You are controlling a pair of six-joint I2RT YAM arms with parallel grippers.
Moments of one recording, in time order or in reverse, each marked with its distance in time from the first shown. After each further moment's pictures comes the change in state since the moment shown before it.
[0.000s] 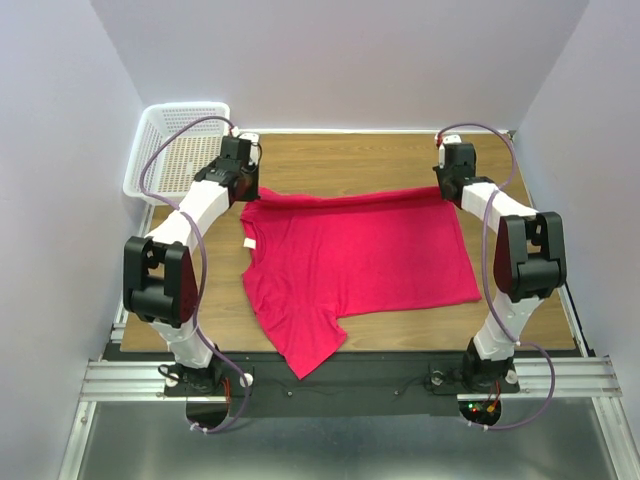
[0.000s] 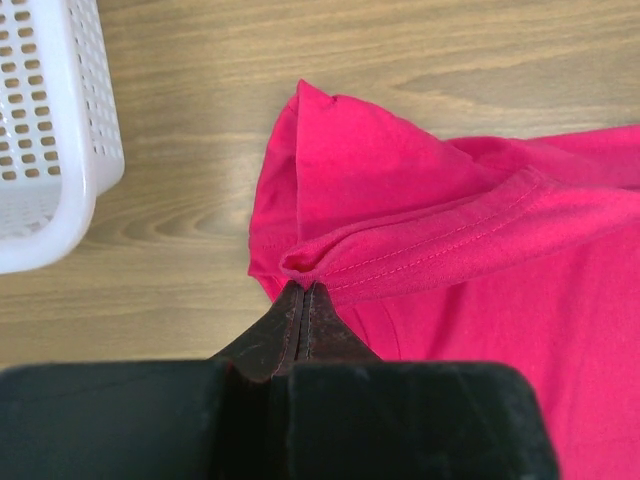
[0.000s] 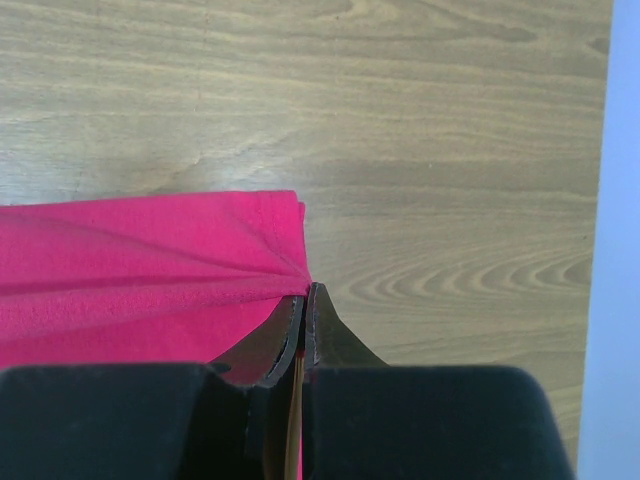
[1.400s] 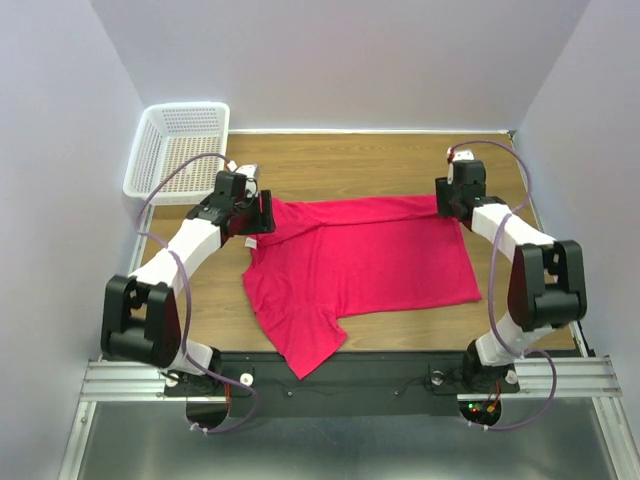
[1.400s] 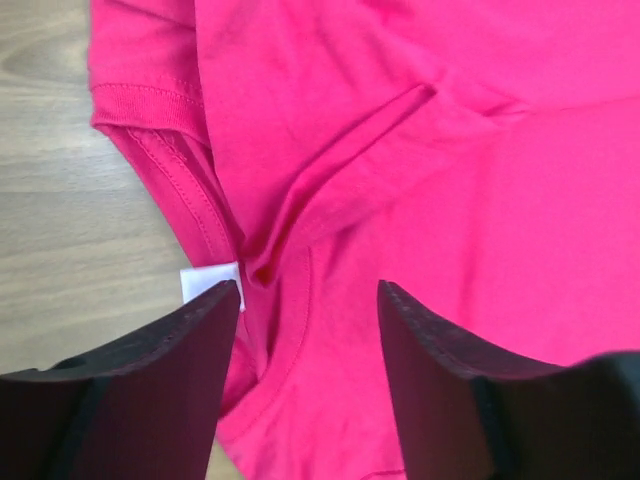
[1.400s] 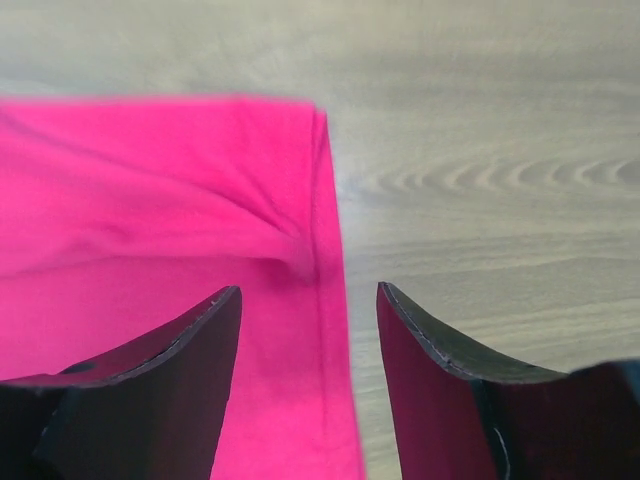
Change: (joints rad) left arm -0.031 -0.230 -0.364 0.094 0.198 -0.159; right arm -0.002 -0.188 -0.240 -0.007 -0.039 0.132
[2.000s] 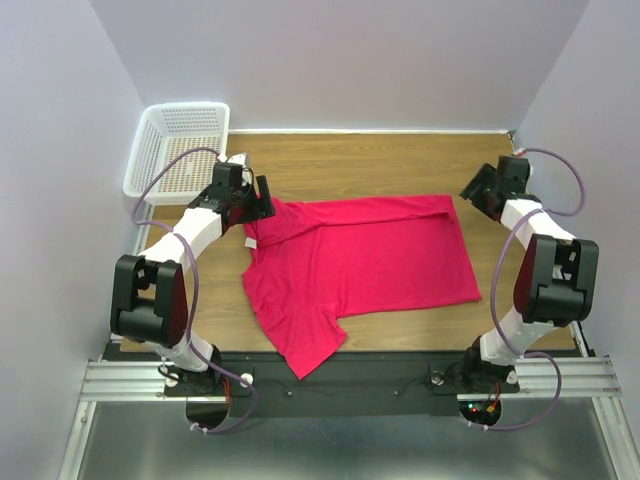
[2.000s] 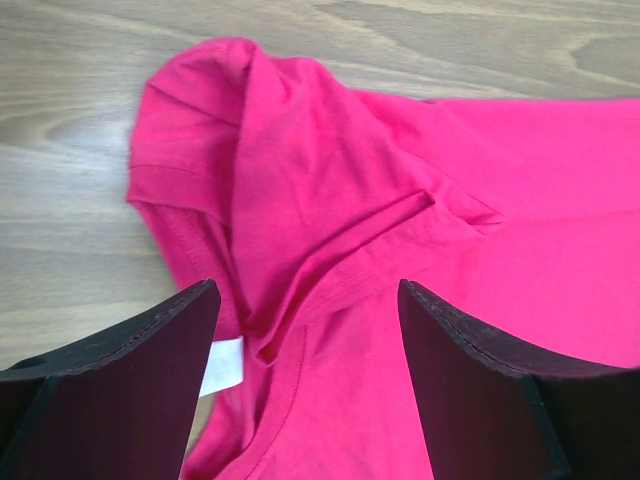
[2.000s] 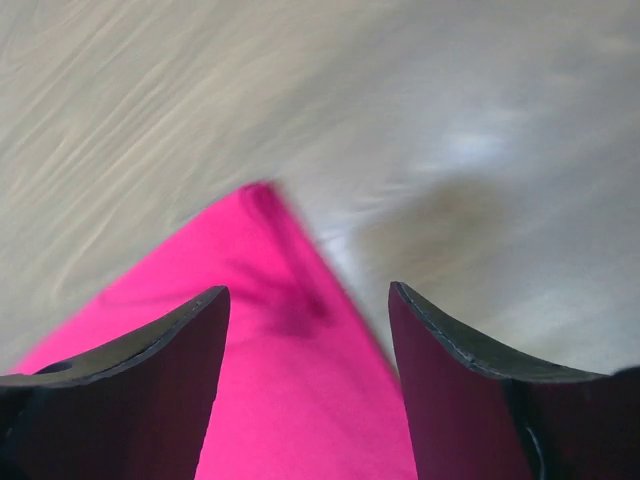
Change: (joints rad) left arm 0.052 0.079 0.053 0.110 -0.011 -0.117; right arm -0.209 -0.003 0.063 -0.006 -0.253 0.545
